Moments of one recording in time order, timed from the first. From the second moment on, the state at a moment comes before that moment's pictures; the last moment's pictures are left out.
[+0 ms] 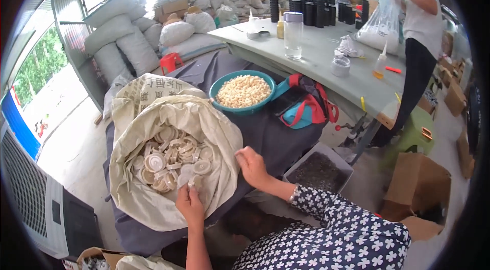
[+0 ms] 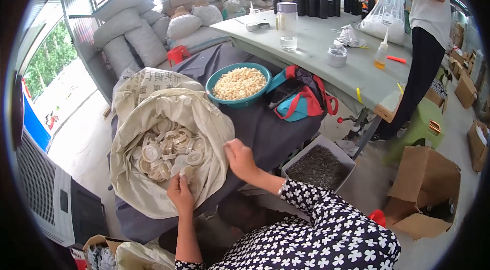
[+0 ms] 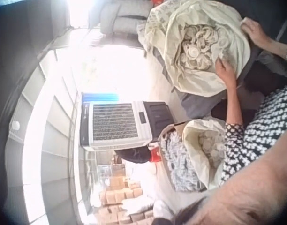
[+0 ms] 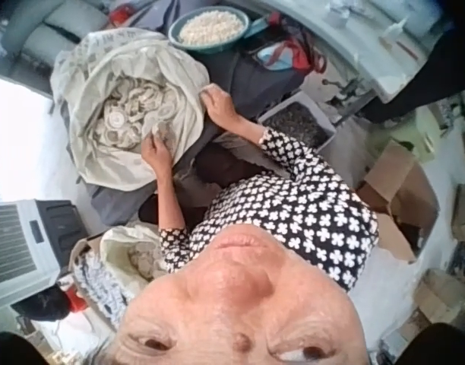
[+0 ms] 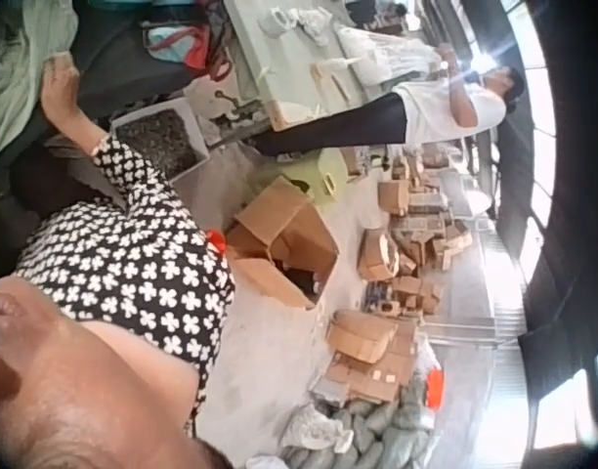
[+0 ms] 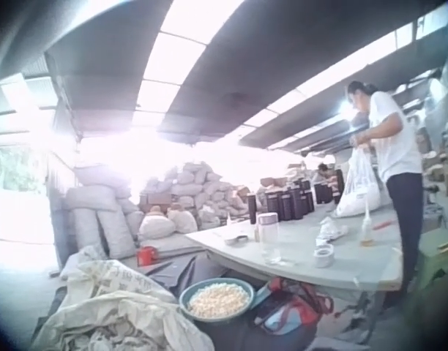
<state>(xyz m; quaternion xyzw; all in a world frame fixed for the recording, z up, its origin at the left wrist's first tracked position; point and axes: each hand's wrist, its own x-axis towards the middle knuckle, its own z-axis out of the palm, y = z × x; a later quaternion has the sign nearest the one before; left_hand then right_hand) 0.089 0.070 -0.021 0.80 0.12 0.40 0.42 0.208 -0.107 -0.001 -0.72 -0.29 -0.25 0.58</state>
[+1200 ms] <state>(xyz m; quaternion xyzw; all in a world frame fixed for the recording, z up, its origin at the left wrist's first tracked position) -0.018 0.012 0.008 0.45 0.16 0.30 0.82 0.103 -0.091 0.029 -0.53 -0.40 0.37 0.65</state>
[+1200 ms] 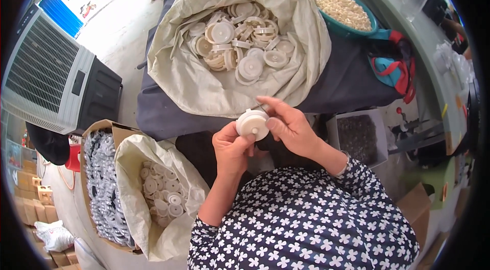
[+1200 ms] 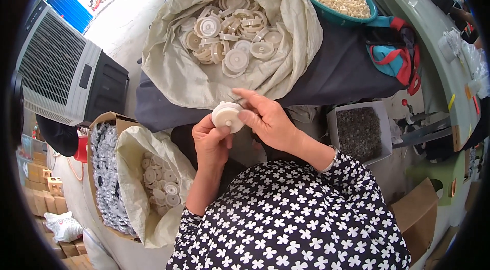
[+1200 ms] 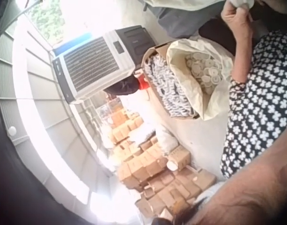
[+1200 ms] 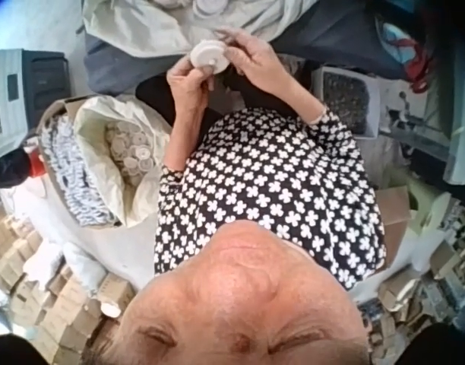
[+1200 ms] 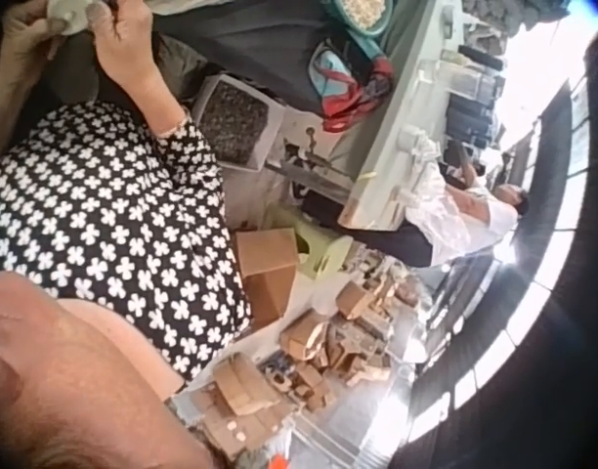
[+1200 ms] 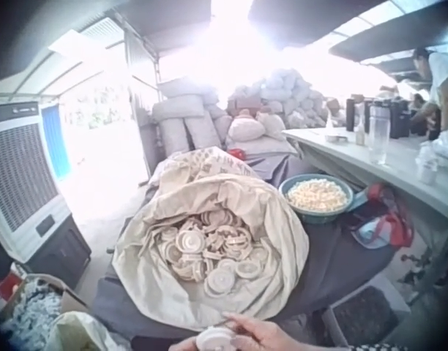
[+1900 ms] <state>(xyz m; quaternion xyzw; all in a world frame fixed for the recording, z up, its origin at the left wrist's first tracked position) -0.020 0.011 0.009 0.57 0.15 0.37 0.72 0.121 -0.120 0.072 -0.66 -0.70 -0.02 0.27</state>
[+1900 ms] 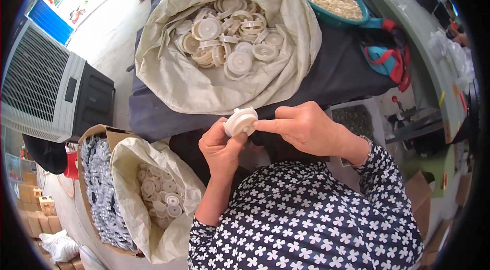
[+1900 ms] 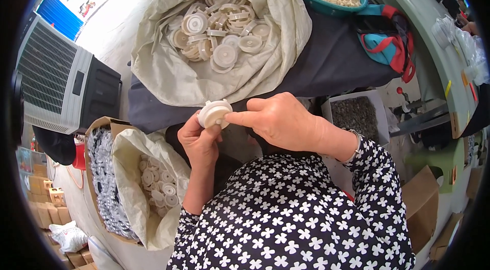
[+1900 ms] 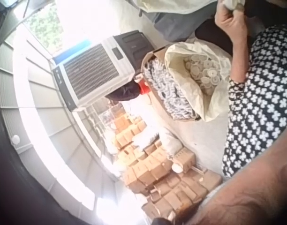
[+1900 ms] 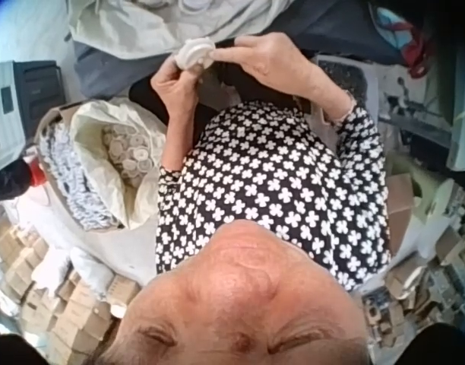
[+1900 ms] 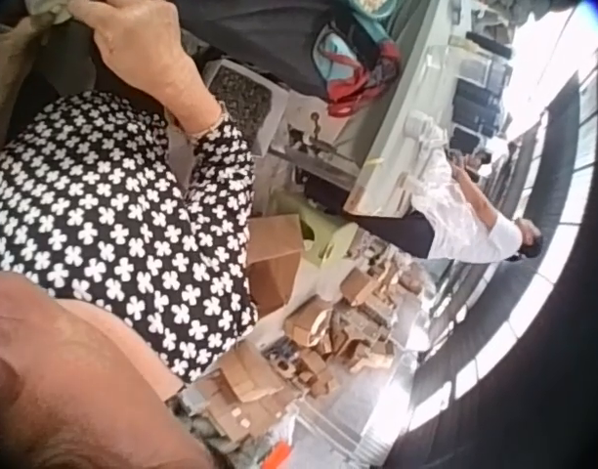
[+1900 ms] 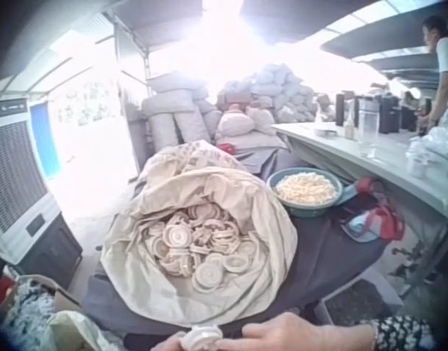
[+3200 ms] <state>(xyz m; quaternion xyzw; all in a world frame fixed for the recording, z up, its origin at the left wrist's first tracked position) -0.025 0.011 0.010 0.50 0.15 0.35 0.78 0.124 -0.112 0.074 -0.63 -0.68 0.14 0.35</state>
